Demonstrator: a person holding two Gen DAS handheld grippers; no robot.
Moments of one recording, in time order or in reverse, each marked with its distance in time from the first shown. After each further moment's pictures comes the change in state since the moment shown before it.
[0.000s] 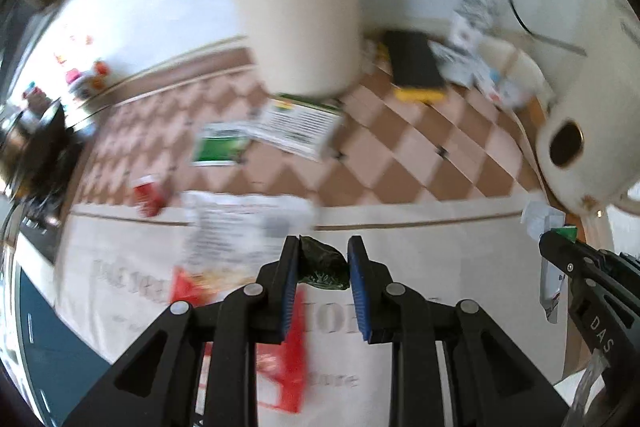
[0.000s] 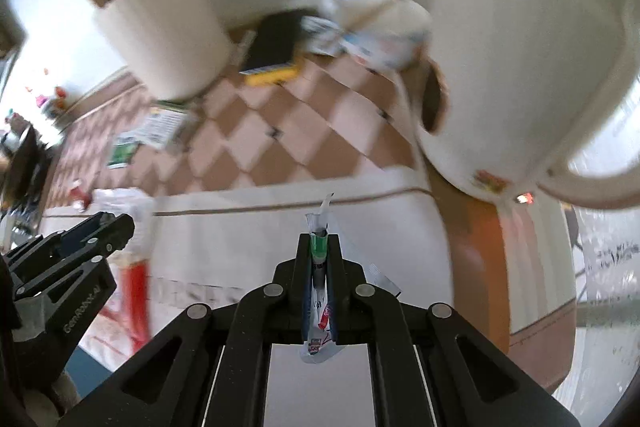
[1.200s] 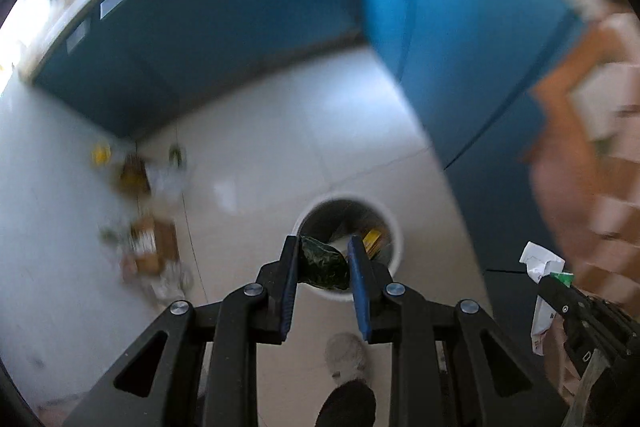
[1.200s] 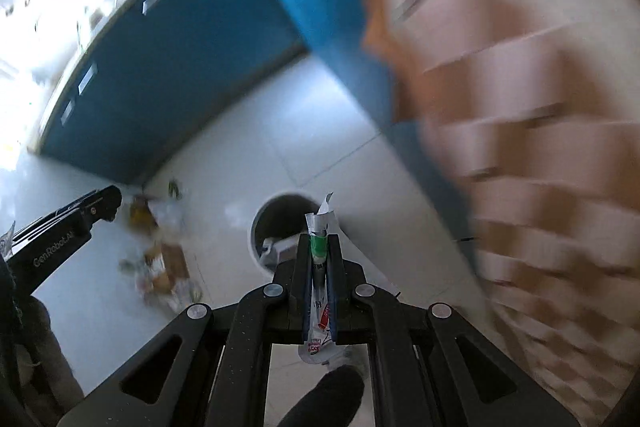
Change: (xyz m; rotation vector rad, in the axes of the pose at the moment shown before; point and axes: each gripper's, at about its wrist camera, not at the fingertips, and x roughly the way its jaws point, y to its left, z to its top) left arm 0.062 0.491 -0.563 -1.132 0.368 0.409; right arm 0.123 0.545 -0.449 -0.960 0.427 0.472
